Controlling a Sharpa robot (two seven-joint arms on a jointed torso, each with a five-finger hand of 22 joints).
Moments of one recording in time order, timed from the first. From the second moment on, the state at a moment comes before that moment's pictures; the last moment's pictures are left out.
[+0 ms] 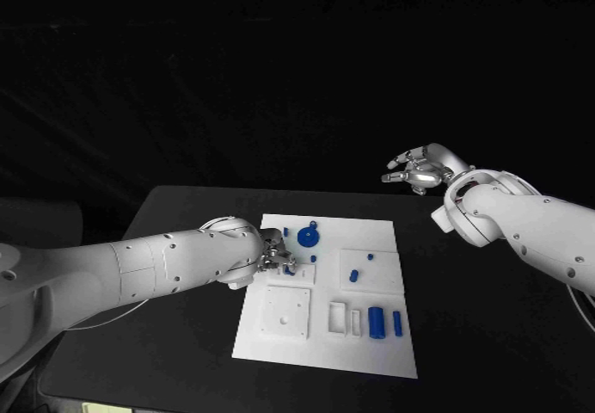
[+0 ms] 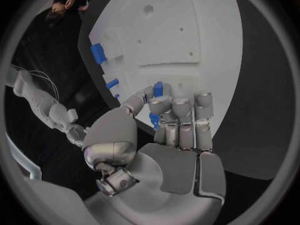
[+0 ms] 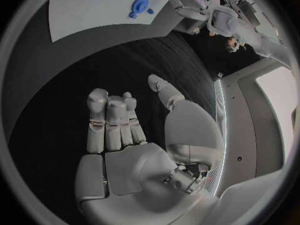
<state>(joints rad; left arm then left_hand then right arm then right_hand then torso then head) 1.28 -0.59 -0.24 1.19 -1.02 -0.05 -0.40 0.80 0.03 0.61 -0.25 0.41 1.09 0.06 0.34 0.70 1.42 -0.13 0.99 0.90 1.16 -0.17 1.33 0.73 0.02 0.98 -0.14 1.00 1.31 1.30 -0.60 0.04 1.08 -1.01 -0.37 -0.01 0.93 -0.18 0.46 -0.26 0.38 0.82 0.13 0.22 0.46 1.06 0.05 1.12 1.05 1.26 -0.06 1.21 0.91 0.19 1.19 -0.06 1.00 1.31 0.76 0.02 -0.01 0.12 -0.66</state>
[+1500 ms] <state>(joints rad) 1.28 -0.58 -0.24 1.20 -1.03 -0.07 -0.40 0.80 0.04 0.62 -0.25 0.40 1.09 0.06 0.34 0.75 1.42 -0.13 0.99 0.89 1.15 -0.18 1.33 0.72 0.02 0.98 -0.14 1.01 1.31 1.30 -0.60 0.04 1.08 -1.01 -0.36 -0.02 0.94 -0.17 0.46 -0.27 0.38 0.82 0.13 0.22 0.46 1.06 0.05 1.13 1.05 1.26 -0.06 1.21 0.91 0.19 1.19 -0.06 1.00 1.31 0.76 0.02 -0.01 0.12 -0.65</state>
